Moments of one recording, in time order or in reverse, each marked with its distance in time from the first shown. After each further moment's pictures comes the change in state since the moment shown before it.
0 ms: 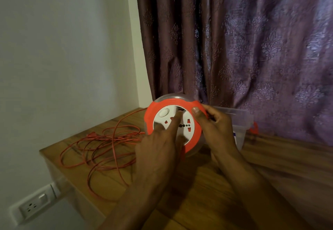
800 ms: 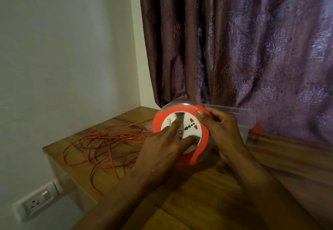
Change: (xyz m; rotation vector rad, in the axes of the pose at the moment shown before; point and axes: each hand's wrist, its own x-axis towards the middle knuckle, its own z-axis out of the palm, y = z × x) left_hand 0.005 -0.019 0.003 0.092 -0.074 0.438; right_hand 0.003 0.003 -0.013 -0.040 -0.072 0.052
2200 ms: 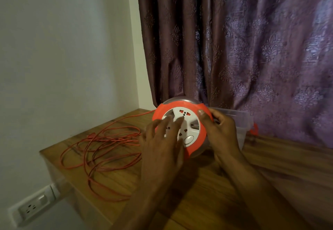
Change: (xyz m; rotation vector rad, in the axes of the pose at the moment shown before) left_hand -0.002 0.017 0.012 -0.209 0.293 -0.359; right_hand 0.003 0.007 0.005 0.004 0.133 -0.005
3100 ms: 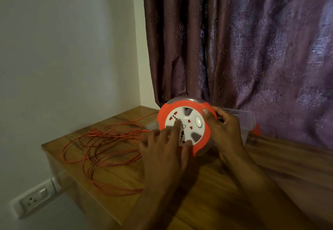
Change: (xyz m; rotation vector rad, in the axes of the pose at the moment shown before) left_hand -0.015 0.003 0.007 0.107 0.014 -0.121; right_hand 0.002 0.005 -0.003 -0.037 -0.035 -0.071
